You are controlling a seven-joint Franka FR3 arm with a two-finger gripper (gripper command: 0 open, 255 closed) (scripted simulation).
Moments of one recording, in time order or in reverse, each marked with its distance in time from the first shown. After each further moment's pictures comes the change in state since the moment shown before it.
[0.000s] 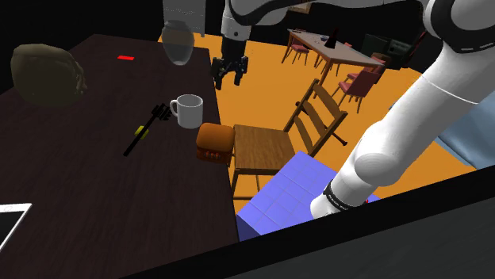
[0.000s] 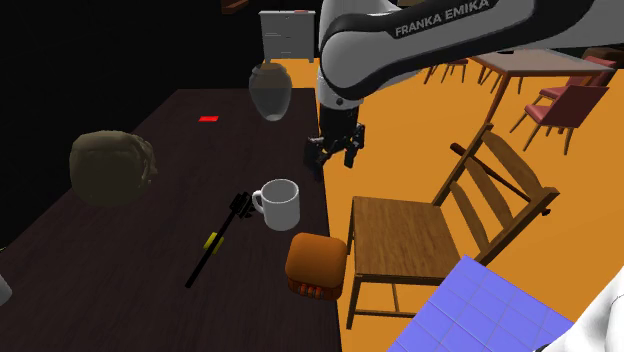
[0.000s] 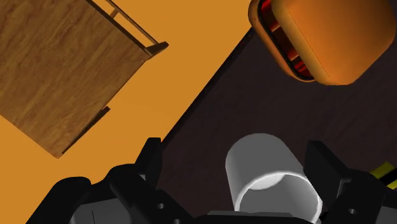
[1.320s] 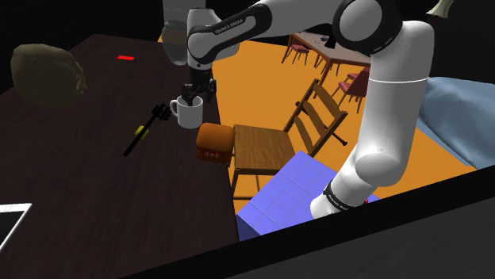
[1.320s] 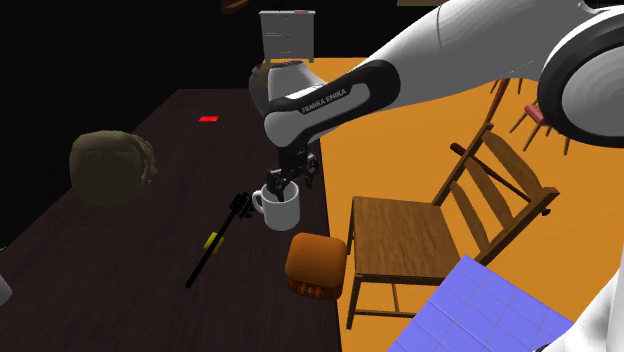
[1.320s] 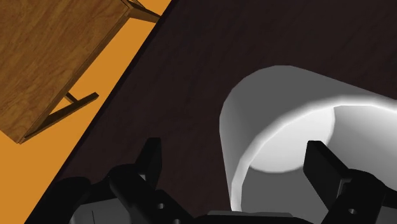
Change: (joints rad) arm 0.028 0.493 0.008 0.311 -0.080 0.154 0.065
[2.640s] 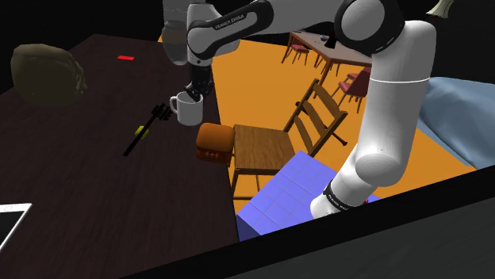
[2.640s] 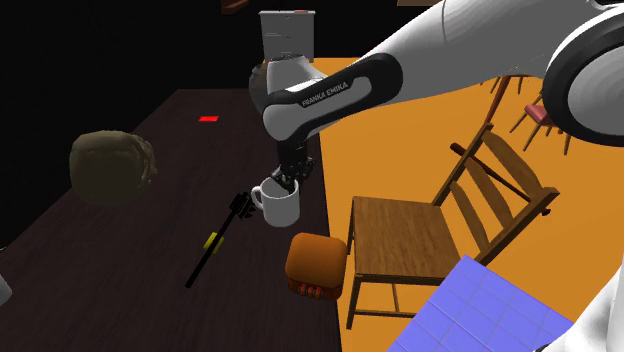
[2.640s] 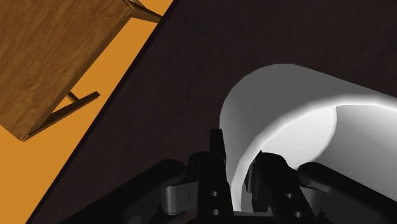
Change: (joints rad) arm 0.000 -0.011 0.001 0.018 0.001 -0.029 0.000
